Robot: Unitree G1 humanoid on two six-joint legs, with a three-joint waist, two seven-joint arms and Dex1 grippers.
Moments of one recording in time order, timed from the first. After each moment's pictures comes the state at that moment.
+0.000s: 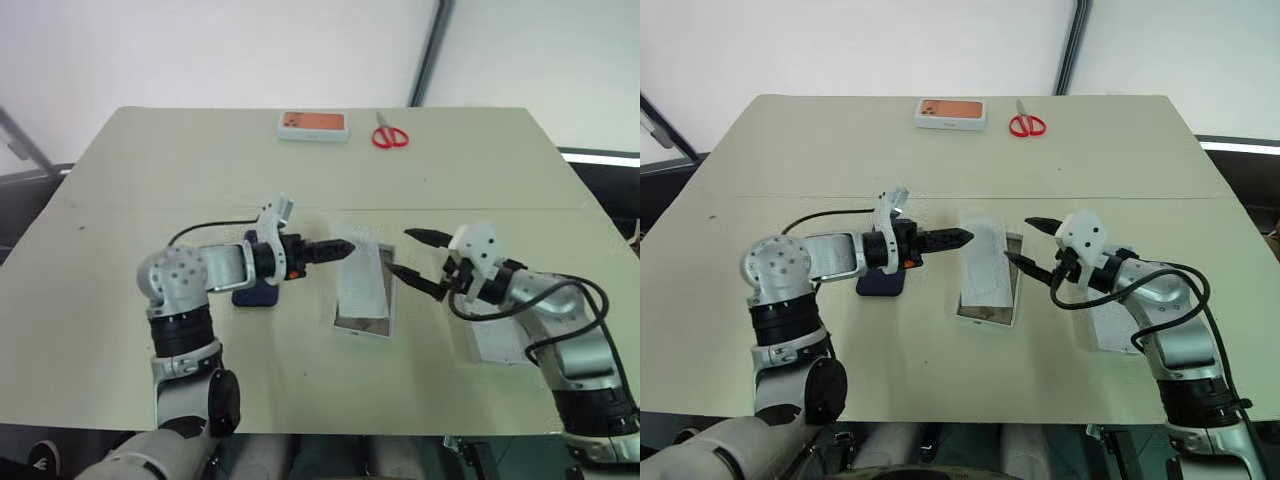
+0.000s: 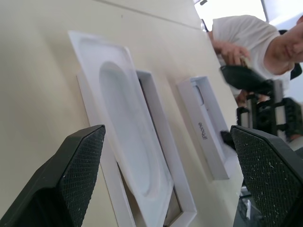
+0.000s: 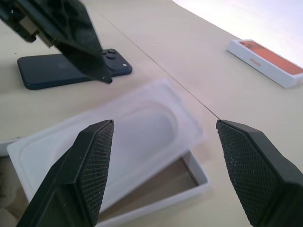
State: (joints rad) left arm -0.70 0.07 0.37 -0.13 -0.81 1.58 -0.27; right arm -0.22 -0.61 -0.03 -0.18 0.31 0.21 0.86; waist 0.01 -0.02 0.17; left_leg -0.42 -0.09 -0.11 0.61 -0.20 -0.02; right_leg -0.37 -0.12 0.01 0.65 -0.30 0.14
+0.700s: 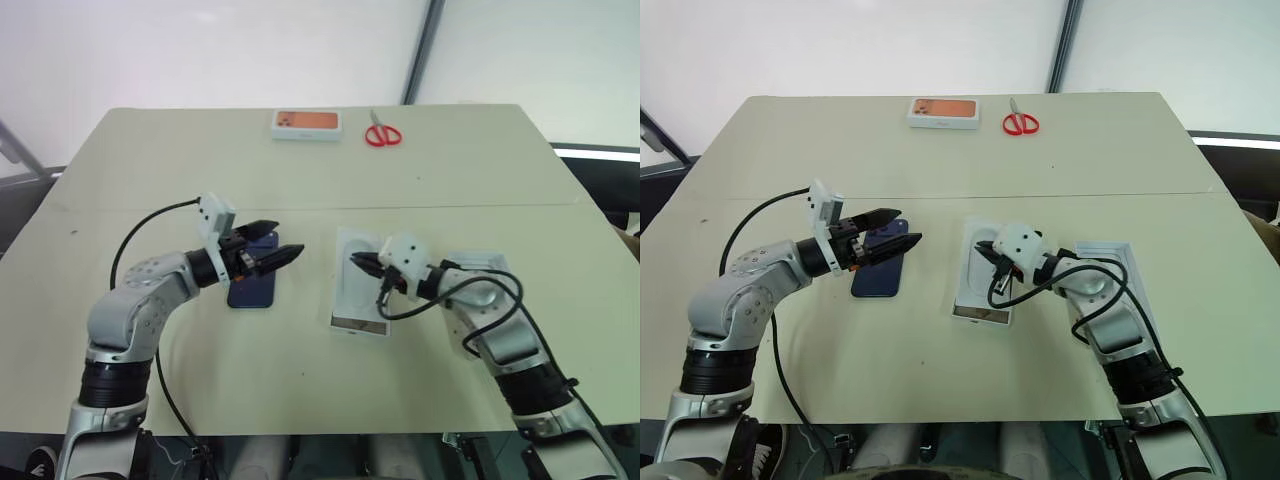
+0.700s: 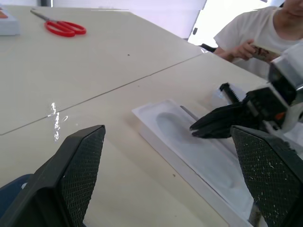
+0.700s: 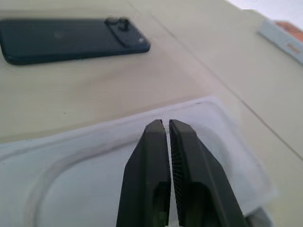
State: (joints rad) left arm -0.37 0.47 0.13 -0.20 -0.60 0.67 -0.83; right arm -0.36 -0.49 0.22 -0.04 0.06 0.18 0.74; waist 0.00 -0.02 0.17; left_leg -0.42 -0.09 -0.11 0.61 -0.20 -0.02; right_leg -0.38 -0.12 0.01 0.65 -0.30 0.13
